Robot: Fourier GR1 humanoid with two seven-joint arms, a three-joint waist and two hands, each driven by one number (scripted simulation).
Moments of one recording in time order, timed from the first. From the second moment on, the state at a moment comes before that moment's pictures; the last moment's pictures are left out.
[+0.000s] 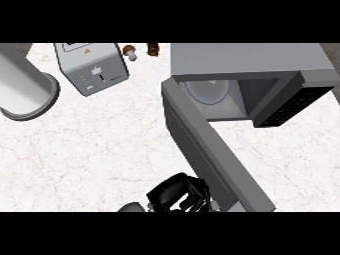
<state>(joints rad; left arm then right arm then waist) -0.28 0.02 -0.81 -1.06 -0.05 -0.07 -0.27 0.21 -0.41 -0.22 -1.08 -0.31 0.26 -0.91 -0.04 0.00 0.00</state>
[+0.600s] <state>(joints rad) -0.47 0.03 -1.01 -1.03 0.24 0.23 -0.26 0.19 -0.42 -0.16 -1.22 -0.34 0.29 -0.85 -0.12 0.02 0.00</state>
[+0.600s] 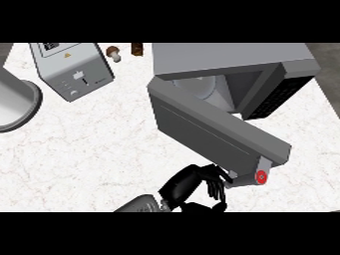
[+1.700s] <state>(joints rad) -0.87 0.03 -0.97 -0.92 0.49 0.46 -0.25 0.08 -0.52 -0.12 -1.36 -0.41 0.38 -0.73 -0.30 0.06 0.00</state>
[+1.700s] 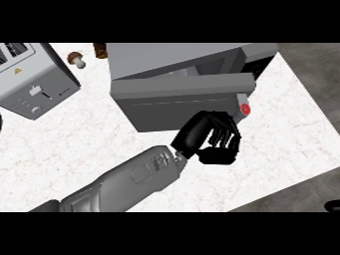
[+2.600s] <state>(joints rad) -1.02 0.05 -0.93 -0.79 0.62 0.53 -0.23 -0.04 -0.58 -0.05 -1.44 -0.50 0.49 -0.62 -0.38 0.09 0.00</state>
